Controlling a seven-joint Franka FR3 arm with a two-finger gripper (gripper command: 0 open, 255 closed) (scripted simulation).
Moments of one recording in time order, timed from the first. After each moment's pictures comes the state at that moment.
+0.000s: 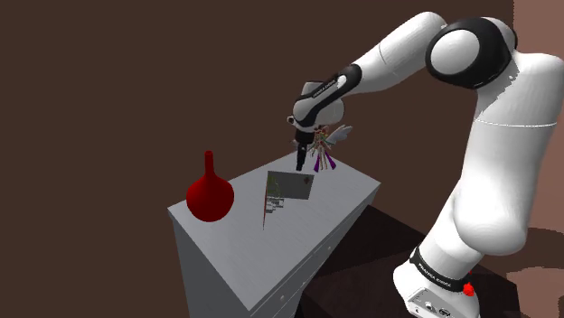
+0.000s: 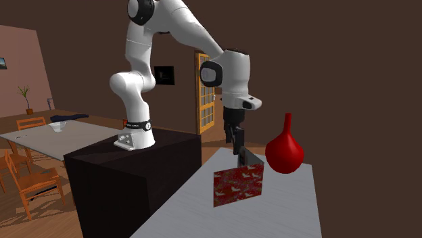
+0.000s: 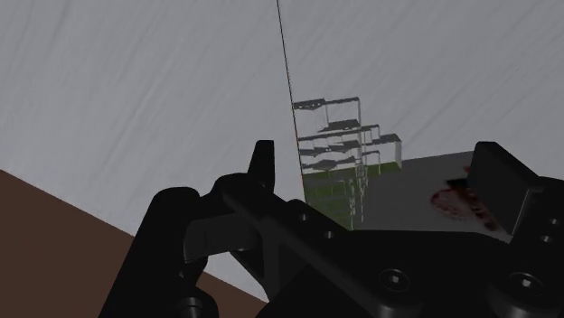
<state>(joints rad) 0.04 0.28 -0.26 -2.15 0.17 2.37 -0.92</state>
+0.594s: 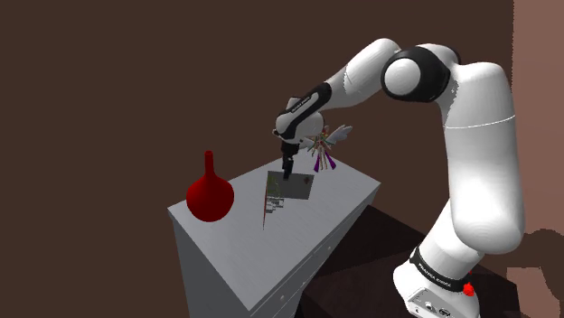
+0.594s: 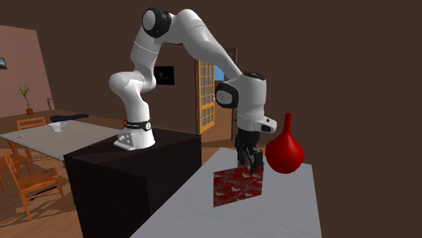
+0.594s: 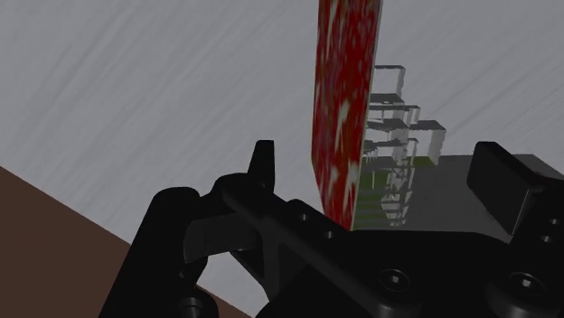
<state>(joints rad) -0.01 0.54 -0.17 -1.95 0.27 2.41 -1.10</state>
